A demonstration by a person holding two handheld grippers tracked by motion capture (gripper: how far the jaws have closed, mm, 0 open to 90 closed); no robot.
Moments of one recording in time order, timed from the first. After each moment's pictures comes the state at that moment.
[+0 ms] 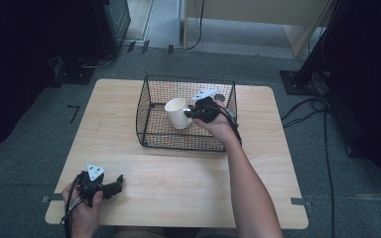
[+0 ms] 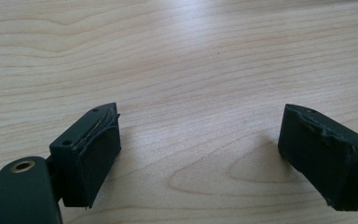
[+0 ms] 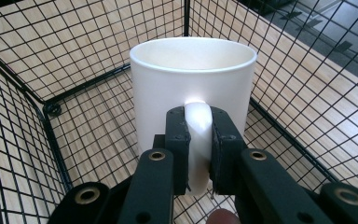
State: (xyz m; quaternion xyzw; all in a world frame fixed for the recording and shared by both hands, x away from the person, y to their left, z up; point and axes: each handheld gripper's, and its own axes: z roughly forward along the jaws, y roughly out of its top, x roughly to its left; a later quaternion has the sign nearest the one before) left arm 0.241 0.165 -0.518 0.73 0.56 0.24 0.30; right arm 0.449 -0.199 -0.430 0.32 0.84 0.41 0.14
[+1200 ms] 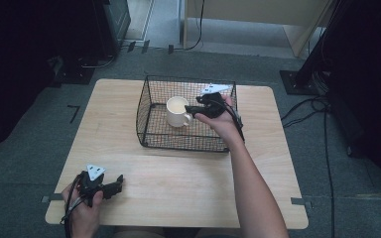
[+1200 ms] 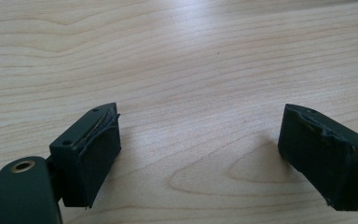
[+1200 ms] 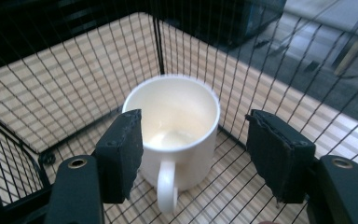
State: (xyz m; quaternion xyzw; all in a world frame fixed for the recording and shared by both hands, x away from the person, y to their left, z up) left arm 0.241 0.165 -0.518 0.73 0.56 0.24 0.30; right arm 0.444 -0.215 -0.409 0.36 0.79 0.47 0.17
